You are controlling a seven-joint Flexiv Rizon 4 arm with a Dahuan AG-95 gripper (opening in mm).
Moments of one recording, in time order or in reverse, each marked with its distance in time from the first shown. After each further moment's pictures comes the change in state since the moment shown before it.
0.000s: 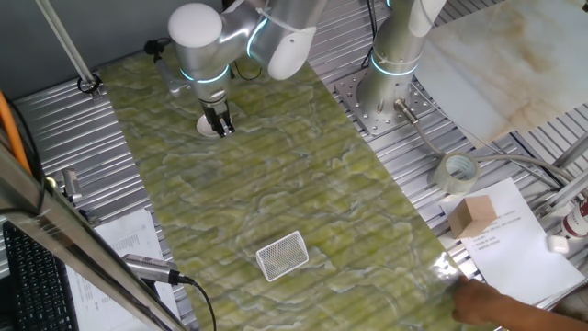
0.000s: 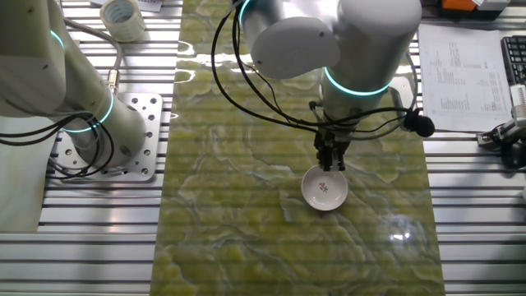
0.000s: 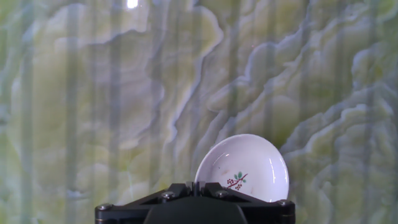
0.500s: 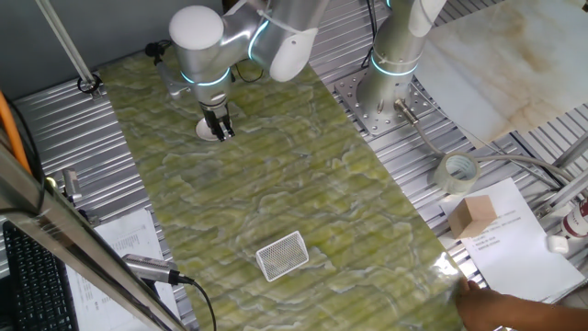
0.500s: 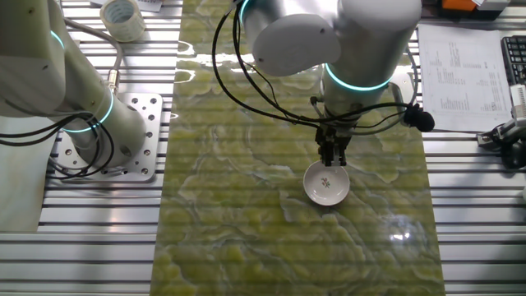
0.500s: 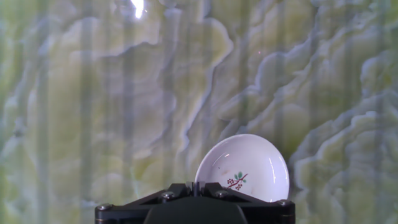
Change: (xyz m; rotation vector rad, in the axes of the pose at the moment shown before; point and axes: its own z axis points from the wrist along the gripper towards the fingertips) arm -0.005 0.012 -0.004 -0.016 -0.009 0.013
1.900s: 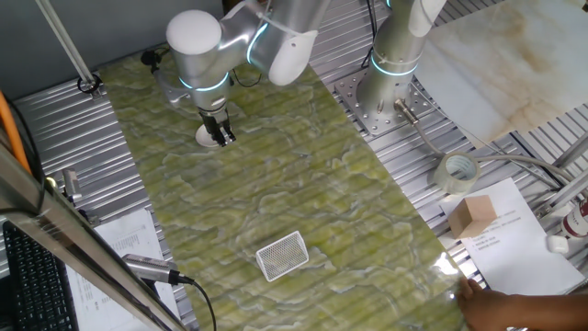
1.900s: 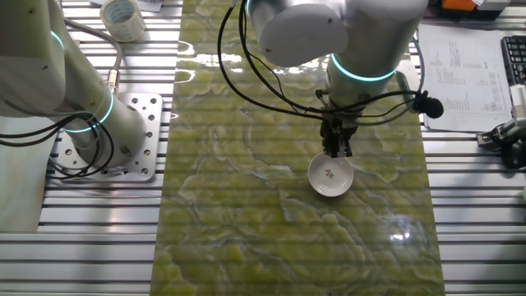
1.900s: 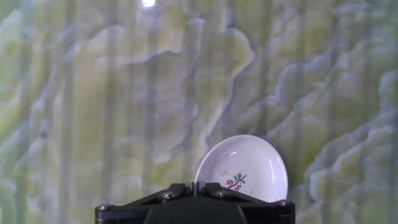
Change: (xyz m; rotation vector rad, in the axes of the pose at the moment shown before) arm -0.007 0.014 -0.003 -0.012 0.002 -0.114
